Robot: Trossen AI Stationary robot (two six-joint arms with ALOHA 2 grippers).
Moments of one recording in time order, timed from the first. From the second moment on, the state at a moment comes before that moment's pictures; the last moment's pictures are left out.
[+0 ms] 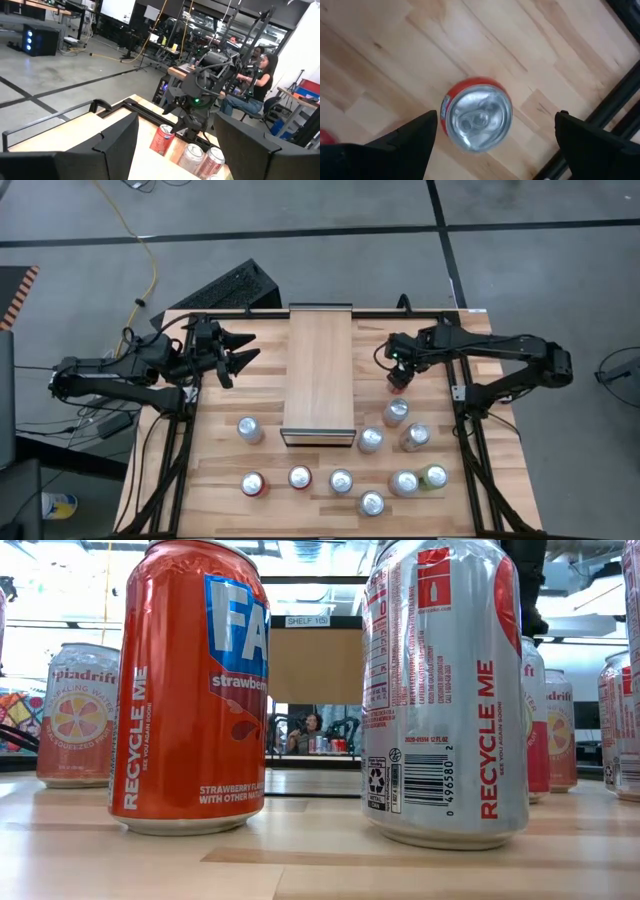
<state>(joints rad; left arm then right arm) 0.00 0.70 0.80 0.03 -0.38 -0.35 -0.25 1.29 1.10 -1.21 0.26 0.55</state>
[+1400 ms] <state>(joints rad) 0.00 0.70 0.80 0.03 -0.38 -0.35 -0.31 1.33 1.12 -1.18 0.13 0.48</state>
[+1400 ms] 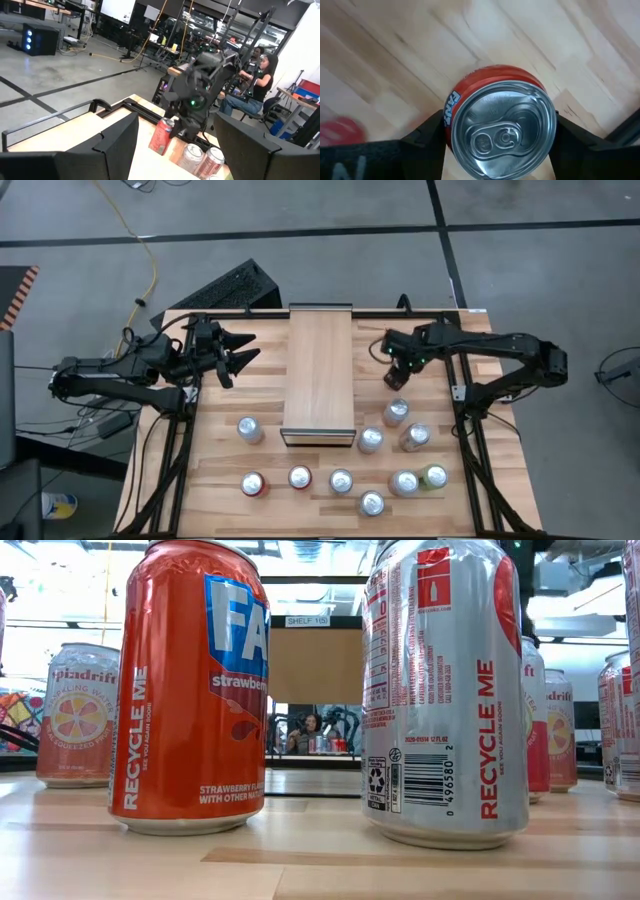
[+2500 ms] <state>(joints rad) 0.00 0.70 0.80 0.03 -0.38 -0.41 -0.43 1.94 2.26 -1.45 0.18 0.14</state>
